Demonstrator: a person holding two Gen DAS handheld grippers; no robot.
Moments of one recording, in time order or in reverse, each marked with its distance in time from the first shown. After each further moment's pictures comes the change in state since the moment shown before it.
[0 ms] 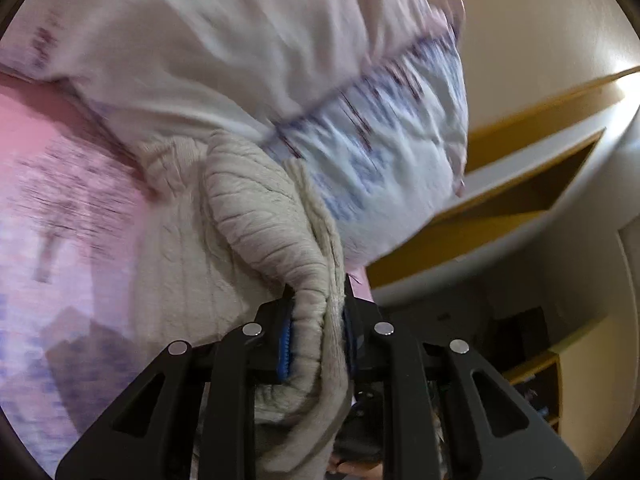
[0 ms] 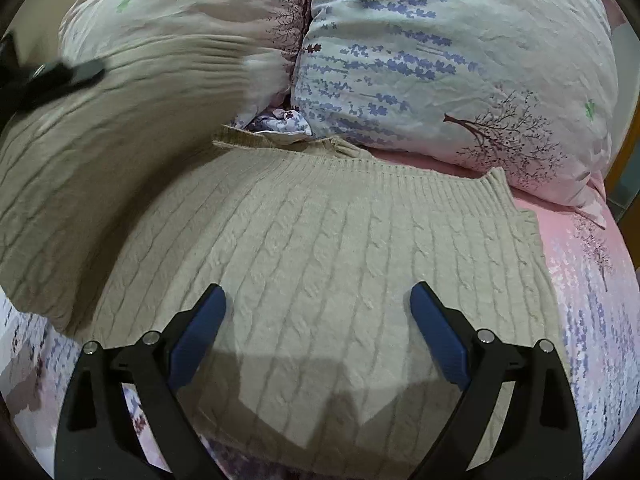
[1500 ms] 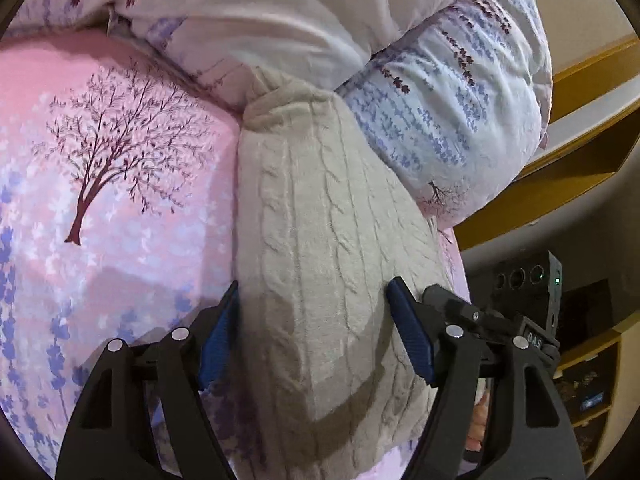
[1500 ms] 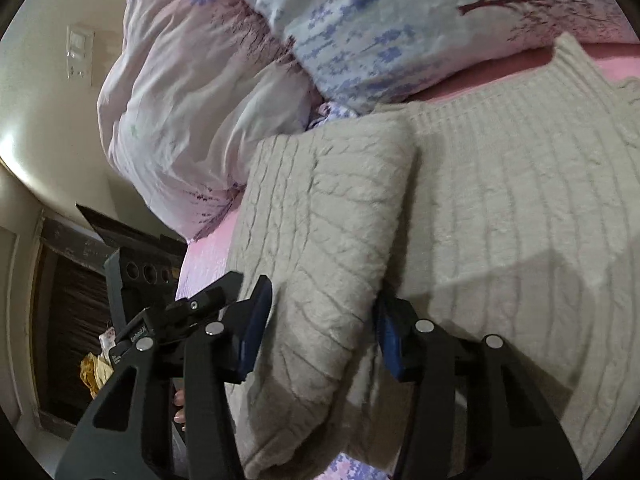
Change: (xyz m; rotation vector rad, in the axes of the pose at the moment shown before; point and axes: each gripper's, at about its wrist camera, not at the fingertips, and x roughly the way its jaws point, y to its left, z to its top) left arm 0.029 0.051 -0.025 0.064 0.106 0.303; right arm 0.029 -0.060 0.020 0.461 0.184 0.686
